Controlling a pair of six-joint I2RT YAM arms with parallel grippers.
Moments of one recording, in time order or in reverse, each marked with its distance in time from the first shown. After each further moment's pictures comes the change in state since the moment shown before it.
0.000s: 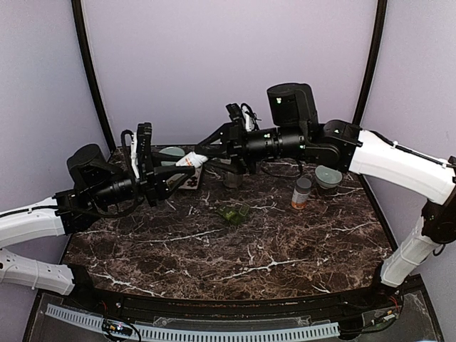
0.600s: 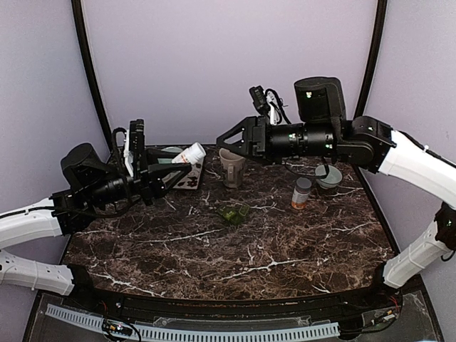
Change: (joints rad) left arm -0.005 -0.026 0.000 0.035 0.017 -0.017; right arm 0.018 -0.146 -0.034 -0.117 0.200 -0.284
